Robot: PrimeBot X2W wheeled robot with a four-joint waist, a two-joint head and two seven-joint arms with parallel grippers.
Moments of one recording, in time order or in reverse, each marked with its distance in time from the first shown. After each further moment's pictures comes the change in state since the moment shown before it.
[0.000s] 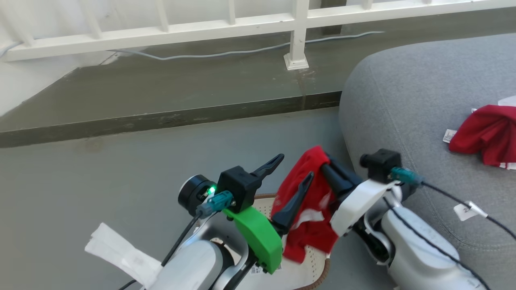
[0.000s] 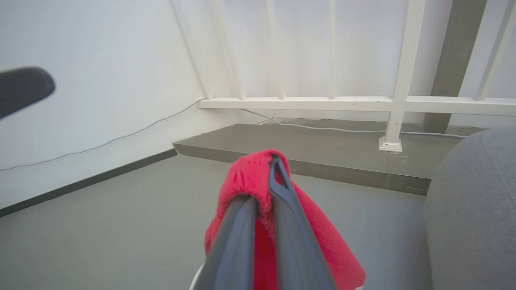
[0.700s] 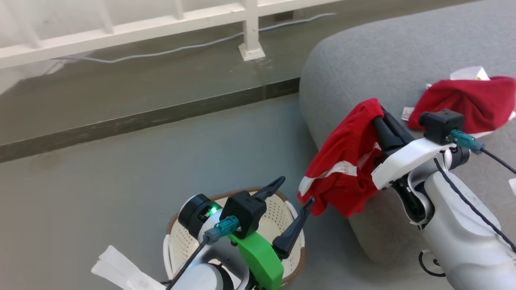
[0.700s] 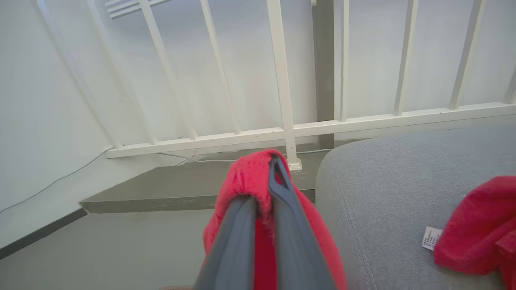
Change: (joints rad) left arm 0.069 0.051 -0.046 -0.068 0.054 0.025 0.019; right arm -0.100 -0.088 -0.170 0.041 0.037 -0.030 -0.028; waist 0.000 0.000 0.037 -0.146
